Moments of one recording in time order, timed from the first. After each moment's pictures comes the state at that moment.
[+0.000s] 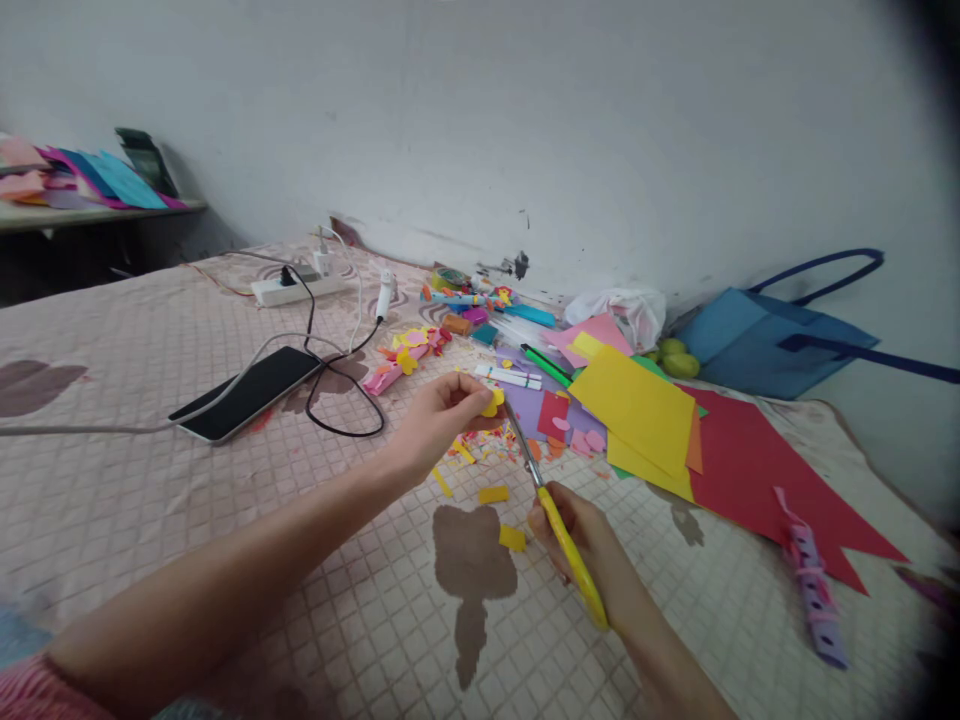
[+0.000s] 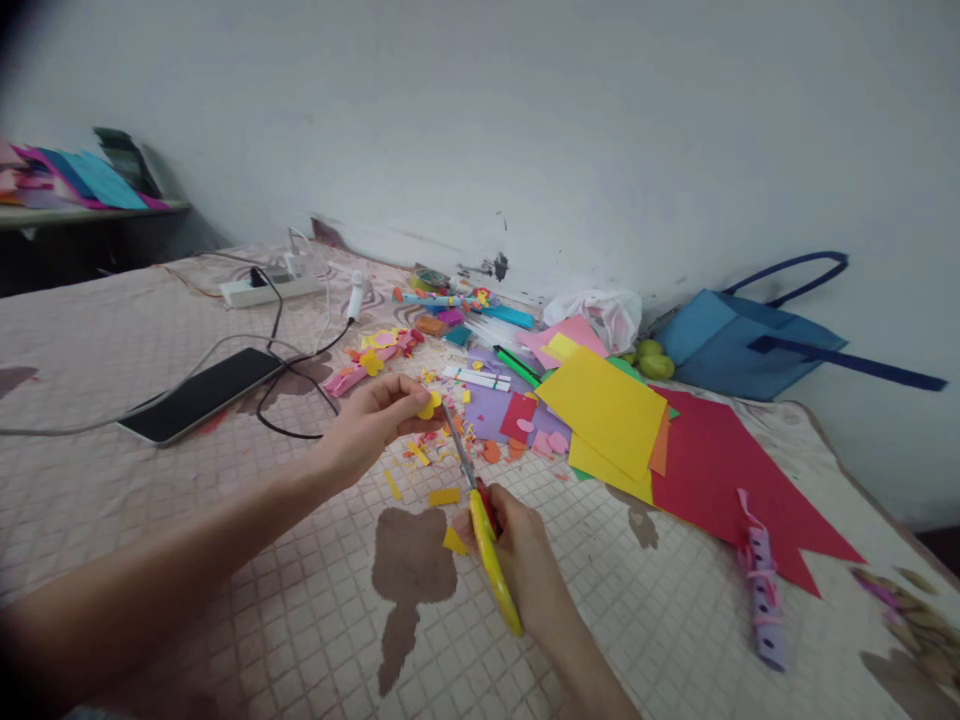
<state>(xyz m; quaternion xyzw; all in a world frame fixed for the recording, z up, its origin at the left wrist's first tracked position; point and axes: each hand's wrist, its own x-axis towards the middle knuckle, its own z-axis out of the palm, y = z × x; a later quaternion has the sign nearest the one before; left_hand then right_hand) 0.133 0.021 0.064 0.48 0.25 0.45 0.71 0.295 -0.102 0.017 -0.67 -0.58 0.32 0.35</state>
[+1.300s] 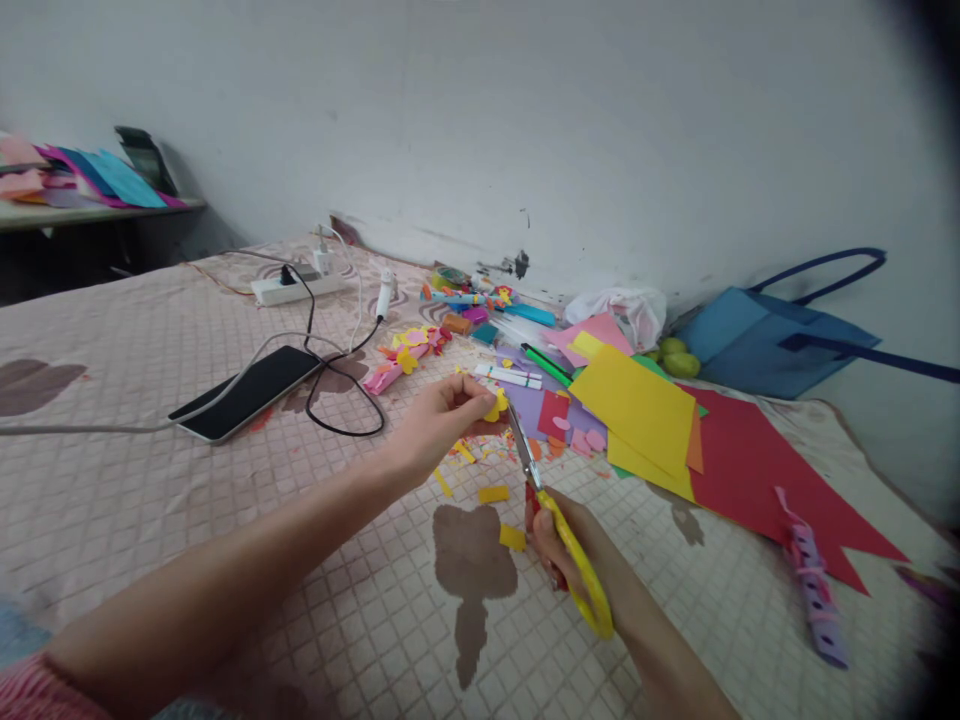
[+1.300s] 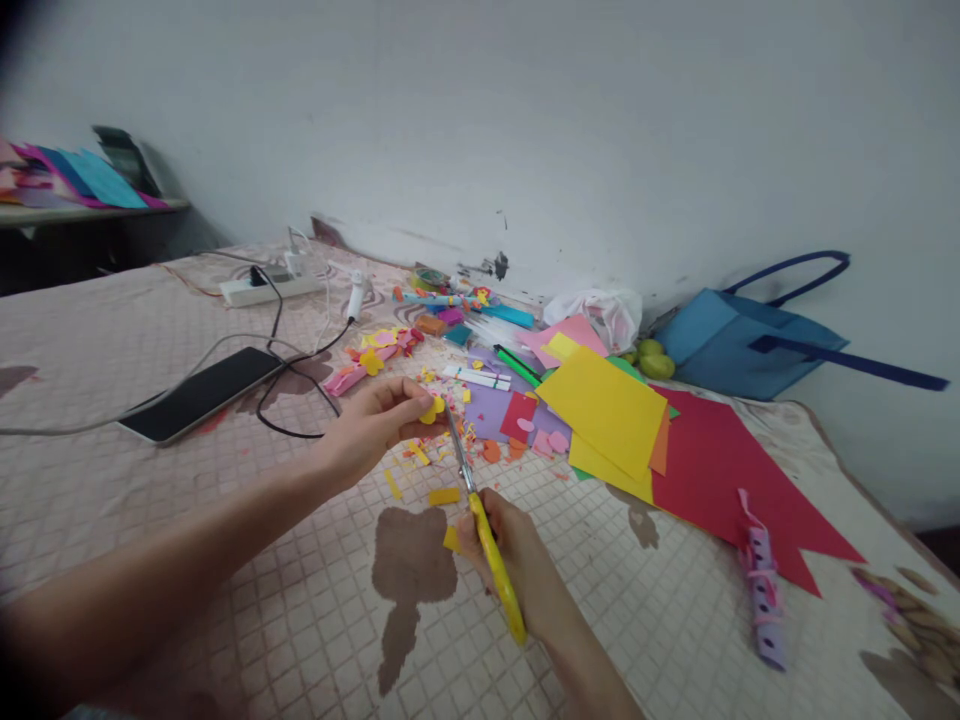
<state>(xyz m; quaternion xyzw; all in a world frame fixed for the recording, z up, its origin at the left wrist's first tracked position) 0.133 0.021 0.062 0.49 0.24 0.42 0.72 0.289 -0.108 0.028 -0.62 -0.58 0.41 0.33</state>
